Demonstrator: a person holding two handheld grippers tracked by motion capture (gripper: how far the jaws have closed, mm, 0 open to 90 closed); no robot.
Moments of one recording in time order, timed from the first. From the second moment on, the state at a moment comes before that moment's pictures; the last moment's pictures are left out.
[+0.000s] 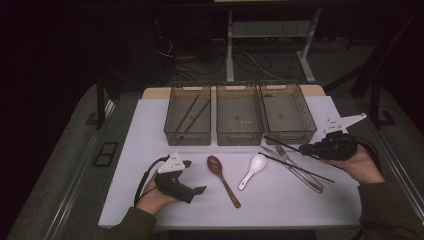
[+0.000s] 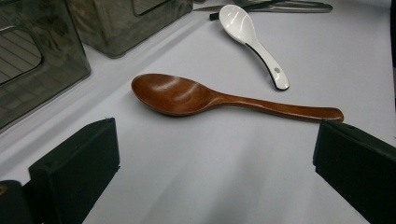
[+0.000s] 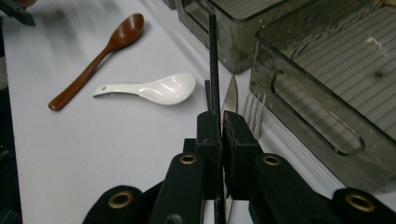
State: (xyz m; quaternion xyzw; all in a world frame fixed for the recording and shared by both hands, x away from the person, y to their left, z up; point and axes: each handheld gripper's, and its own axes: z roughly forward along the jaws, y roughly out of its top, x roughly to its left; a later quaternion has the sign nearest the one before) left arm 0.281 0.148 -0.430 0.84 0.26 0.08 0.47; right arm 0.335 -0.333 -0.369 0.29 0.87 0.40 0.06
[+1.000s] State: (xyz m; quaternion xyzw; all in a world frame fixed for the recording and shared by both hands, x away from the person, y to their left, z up) left arm 0.281 0.148 -0.431 0.84 0.26 0.09 0.47; right arm 0.367 -0.252 -0.354 0.28 0.86 0.42 0.07
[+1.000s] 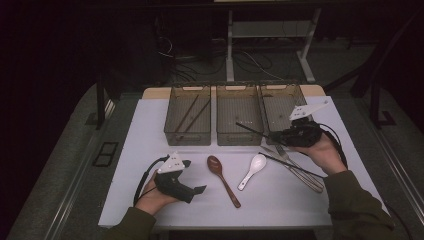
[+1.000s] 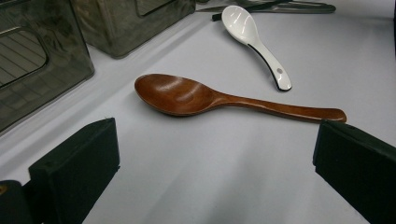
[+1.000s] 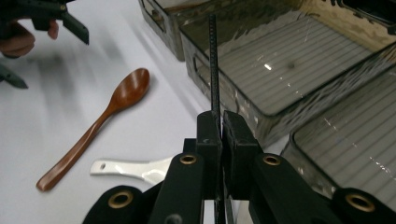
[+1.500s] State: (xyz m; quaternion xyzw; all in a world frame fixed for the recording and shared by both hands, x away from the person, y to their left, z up) left arm 0.281 0.148 -0.430 0.84 0.26 0.09 0.47; right arm 0.392 -0.218 -0.345 0.30 0.85 0.43 0.09
